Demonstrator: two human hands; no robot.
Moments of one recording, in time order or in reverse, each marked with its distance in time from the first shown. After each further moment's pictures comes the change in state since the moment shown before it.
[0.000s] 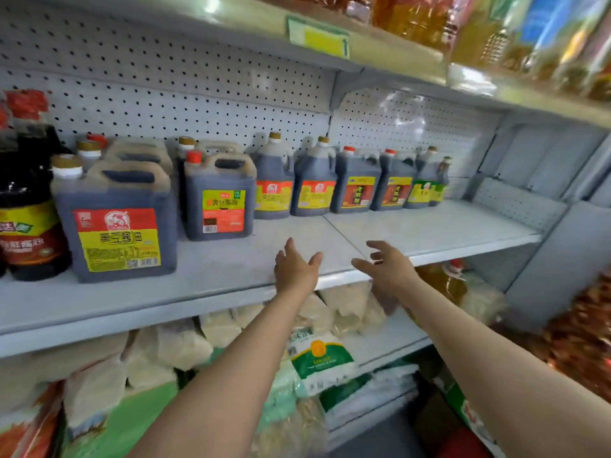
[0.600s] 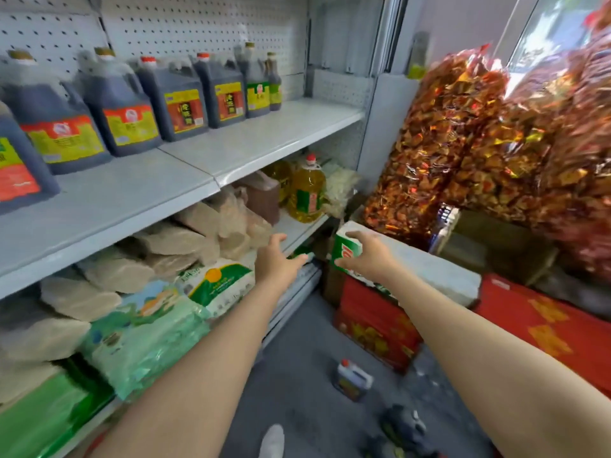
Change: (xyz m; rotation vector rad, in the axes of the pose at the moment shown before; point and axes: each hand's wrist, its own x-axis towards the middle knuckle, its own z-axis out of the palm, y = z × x) left_hand -0.223 0.002 0.160 0.178 -0.523 0.169; right_hand -0.223 0.225 -0.098 -0.151 0.108 0.372
